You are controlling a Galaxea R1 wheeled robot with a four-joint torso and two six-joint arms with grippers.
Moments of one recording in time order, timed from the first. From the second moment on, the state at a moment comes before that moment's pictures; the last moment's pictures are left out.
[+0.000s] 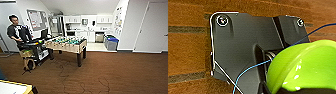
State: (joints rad) left arm 1.51 2.82 -2.58 1.08 -0.20 -0.97; right arm -1.58 3.04 -2.70 -0.33 0.15 0.44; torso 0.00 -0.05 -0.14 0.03
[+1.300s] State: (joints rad) left arm 1.52 2.82 -2.58 1.08 -0.22 -0.97; right arm -1.58 3.04 -2.70 -0.33 0.15 0.44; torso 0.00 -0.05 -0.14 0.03
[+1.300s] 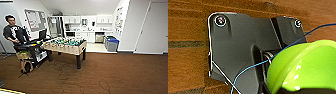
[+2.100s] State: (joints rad) left arm 1.52 2.81 -2.58 1.08 -0.23 -0.97; right arm -1.58 3.04 -2.70 -0.33 0.15 0.44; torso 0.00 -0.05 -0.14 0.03
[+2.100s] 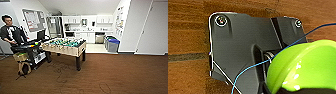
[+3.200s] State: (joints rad) left arm 1.52 2.81 -2.58 1.08 -0.23 -0.97; right arm -1.58 3.04 -2.70 -0.33 0.15 0.43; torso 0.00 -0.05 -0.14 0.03
